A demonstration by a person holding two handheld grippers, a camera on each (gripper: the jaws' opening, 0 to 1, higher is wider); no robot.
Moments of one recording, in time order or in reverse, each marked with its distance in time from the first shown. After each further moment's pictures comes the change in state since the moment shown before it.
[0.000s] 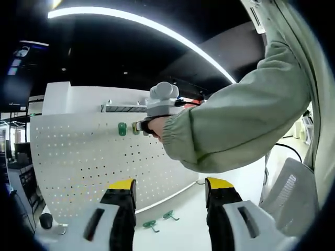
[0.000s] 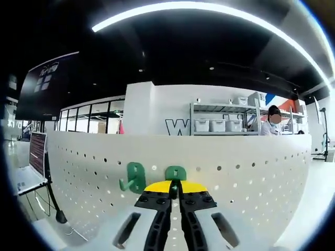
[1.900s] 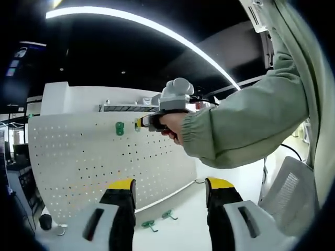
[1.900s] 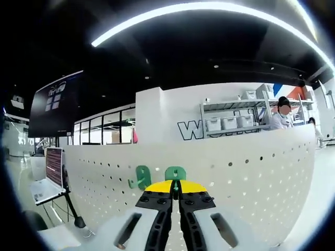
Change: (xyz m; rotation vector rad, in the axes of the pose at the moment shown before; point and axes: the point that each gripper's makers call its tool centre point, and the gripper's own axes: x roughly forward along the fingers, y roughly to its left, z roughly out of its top) left arm 0.003 -0.004 -0.001 0.008 0.009 -0.016; right arm -0.021 -0.006 0.007 0.106 -0.022 0.113
